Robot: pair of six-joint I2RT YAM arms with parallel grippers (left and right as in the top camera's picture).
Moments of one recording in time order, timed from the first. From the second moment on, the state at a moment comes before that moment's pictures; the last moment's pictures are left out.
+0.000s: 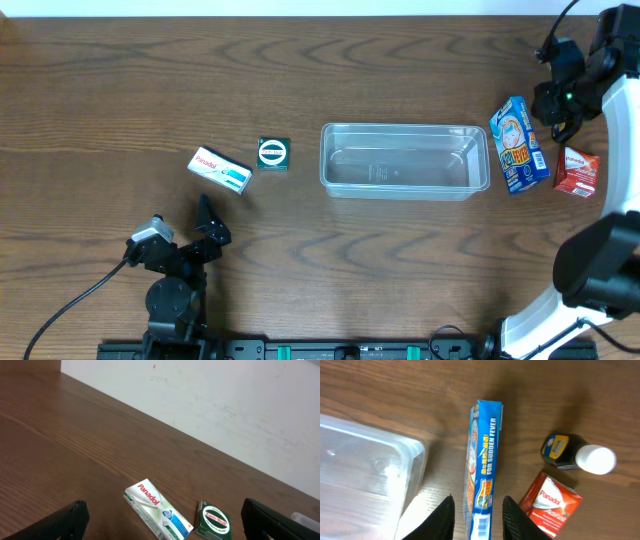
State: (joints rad) left arm -0.12 0.01 0.06 -0.18 -0.30 -0.45; right arm -0.25 1.87 1.81 -1.19 -0.10 -0.42
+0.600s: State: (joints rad) left arm -0.12 0.01 0.06 -0.18 -0.30 -0.45; right arm -0.24 1.85 1.55 -0.96 -0.06 -0.42
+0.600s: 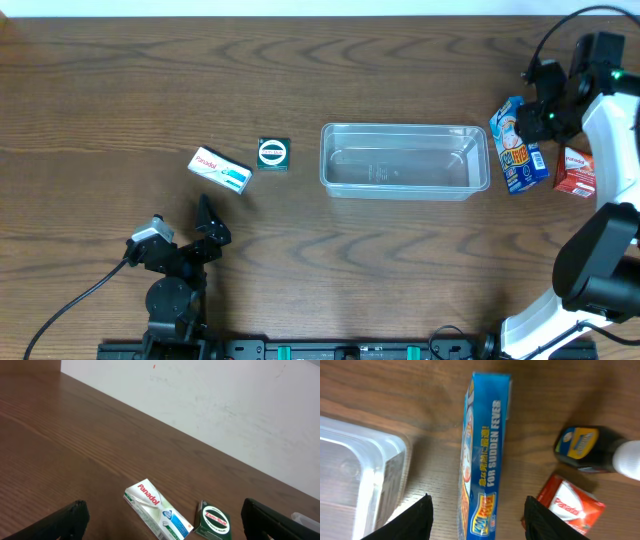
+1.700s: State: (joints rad) left arm -0.12 0.01 0.06 -0.18 -0.30 -0.45; right arm -0.24 1.85 1.41 -0.80 -0.05 -0.42
